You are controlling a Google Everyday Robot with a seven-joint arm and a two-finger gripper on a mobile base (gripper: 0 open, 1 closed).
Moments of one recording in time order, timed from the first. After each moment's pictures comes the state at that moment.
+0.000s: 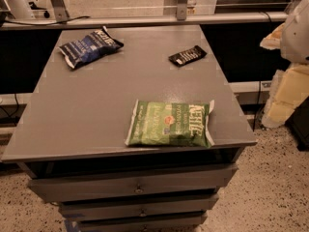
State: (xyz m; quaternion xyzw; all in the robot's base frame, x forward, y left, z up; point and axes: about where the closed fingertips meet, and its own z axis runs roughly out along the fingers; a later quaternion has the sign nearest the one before) arm 0.438 -0.217 0.976 -0.60 0.78 -0.03 0.16
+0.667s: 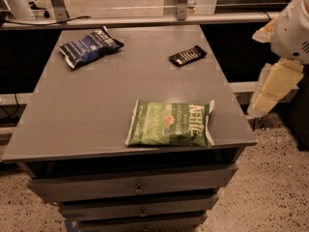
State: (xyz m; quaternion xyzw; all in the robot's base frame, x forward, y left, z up) arm 0.464 -0.205 0.975 -0.60 0.77 -0.03 0.21
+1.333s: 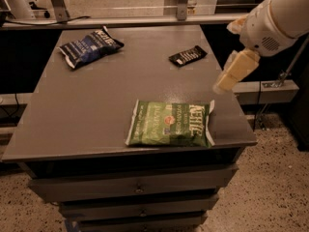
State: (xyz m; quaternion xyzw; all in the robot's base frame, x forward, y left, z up) arm 0.549 -0.174 0.956 -0.58 0.75 0.02 0.32
